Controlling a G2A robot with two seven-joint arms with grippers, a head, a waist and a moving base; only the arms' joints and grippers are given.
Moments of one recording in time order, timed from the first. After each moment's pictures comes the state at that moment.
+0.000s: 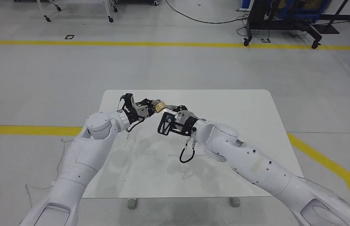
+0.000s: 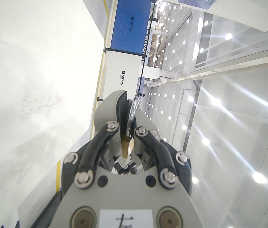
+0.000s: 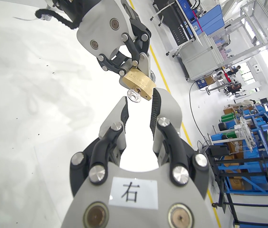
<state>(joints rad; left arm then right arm) 0.88 -1.20 -1.07 -1.10 -0.61 0.14 -0.76 -0.86 -1.11 0.61 -1.63 -1.54 -0.17 0.32</state>
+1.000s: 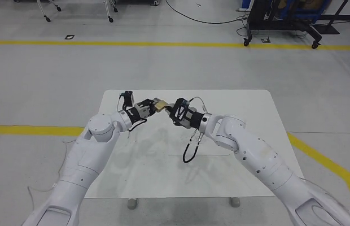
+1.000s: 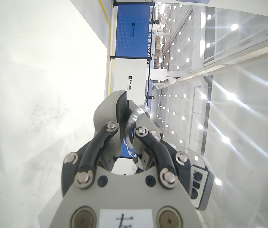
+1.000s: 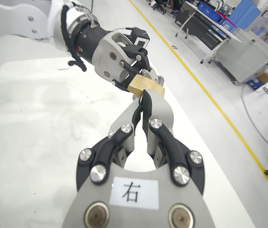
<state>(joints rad) 0.91 -1.21 -1.08 -1.15 -0.49 0.05 -0.69 -0.91 -1.15 0.81 -1.49 -1.12 -0.47 0.16</state>
